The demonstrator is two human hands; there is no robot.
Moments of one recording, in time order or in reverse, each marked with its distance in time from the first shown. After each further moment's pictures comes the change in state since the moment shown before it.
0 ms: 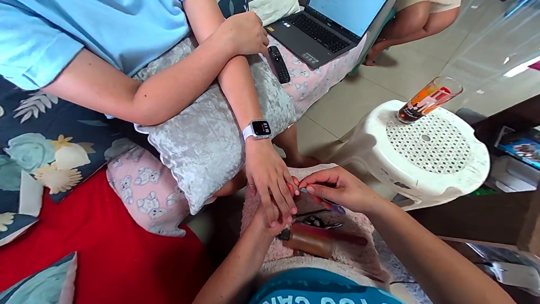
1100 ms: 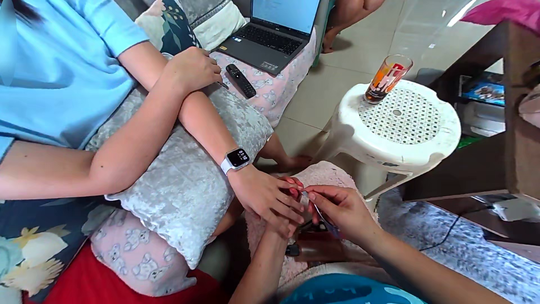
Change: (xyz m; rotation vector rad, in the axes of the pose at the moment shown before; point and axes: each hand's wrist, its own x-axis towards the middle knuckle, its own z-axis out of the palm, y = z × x) left_hand 0.056 -0.016 -0.005 -0.138 -0.282 0.083; right_hand -0.021 0.008 0.065 0.185 0.759 -0.042
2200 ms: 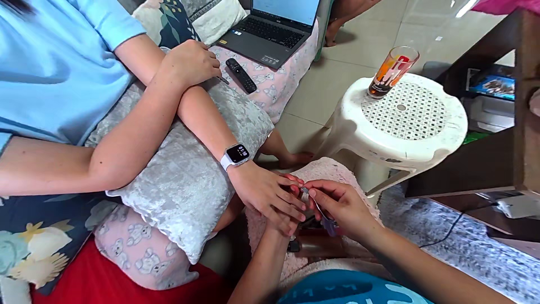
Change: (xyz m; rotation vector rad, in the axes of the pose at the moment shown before) left_hand -0.005 0.003 0.021 0.177 0.202 0.013; right_hand 0.002 0.004 -0.001 0.044 -0.036 0.036
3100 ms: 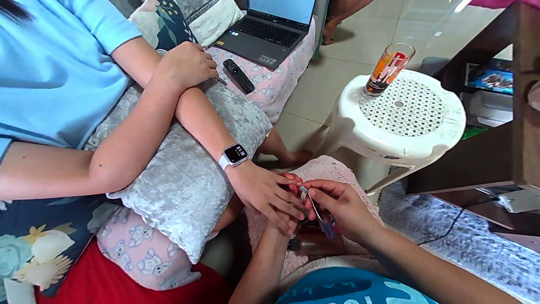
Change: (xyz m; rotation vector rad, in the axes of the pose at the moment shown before) left_hand 0.001 -0.007 -0.013 -0.142 -0.117 -0.034; right_hand -0.004 -0.002 0.002 0.146 -0.008 0.081
